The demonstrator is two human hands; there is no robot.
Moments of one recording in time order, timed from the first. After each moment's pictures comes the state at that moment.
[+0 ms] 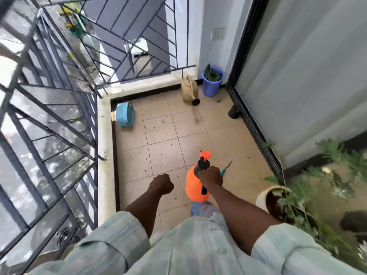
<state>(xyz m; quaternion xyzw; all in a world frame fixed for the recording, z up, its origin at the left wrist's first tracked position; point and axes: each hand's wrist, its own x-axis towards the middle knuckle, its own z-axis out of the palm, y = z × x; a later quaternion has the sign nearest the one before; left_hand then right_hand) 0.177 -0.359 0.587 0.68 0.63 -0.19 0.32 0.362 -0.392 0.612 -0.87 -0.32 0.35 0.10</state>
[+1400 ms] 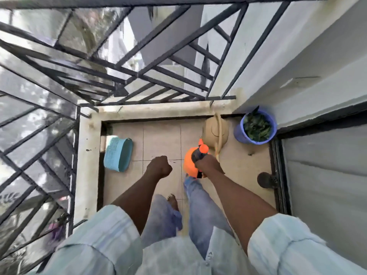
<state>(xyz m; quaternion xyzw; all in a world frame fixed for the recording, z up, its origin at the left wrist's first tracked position) 0.233 0.480 0.500 0.60 0.67 -0.19 0.40 0.426 0.489 0.515 -0.77 -0.41 0.46 -0.12</state>
